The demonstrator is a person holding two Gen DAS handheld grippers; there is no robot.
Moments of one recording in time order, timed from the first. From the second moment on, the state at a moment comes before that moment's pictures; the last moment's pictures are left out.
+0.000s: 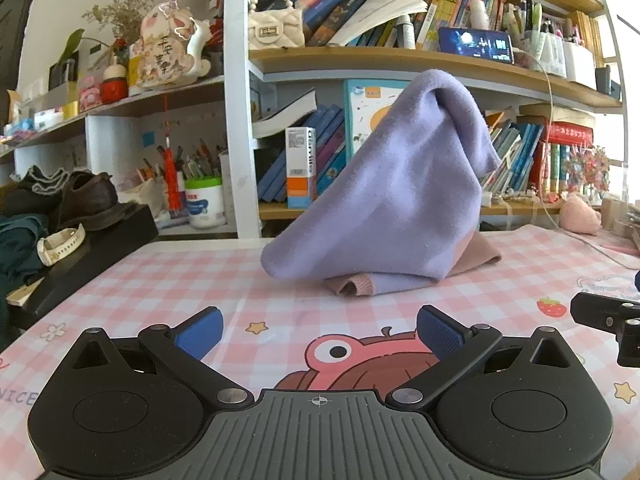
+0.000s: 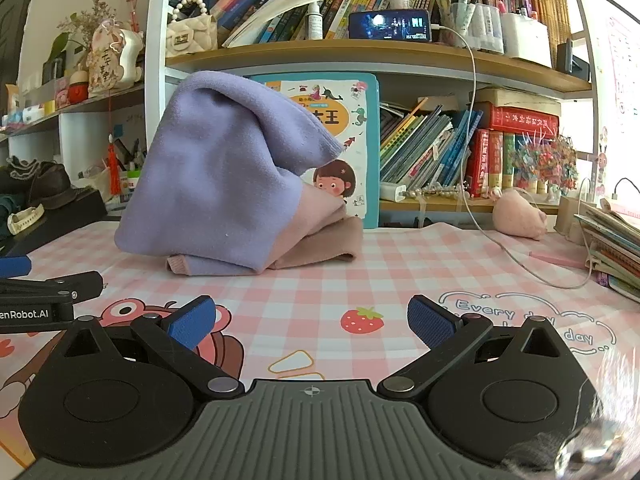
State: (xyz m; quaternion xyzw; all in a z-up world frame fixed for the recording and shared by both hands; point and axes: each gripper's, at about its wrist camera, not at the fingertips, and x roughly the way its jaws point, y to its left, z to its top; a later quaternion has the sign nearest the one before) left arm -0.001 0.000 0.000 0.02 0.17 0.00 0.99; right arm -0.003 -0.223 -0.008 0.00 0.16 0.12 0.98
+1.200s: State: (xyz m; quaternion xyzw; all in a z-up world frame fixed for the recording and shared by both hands) left arm -0.008 -0.001 0.002 0.03 0.16 0.01 0.99; right arm -0.003 -0.226 -0.008 0.00 0.16 0.12 0.98
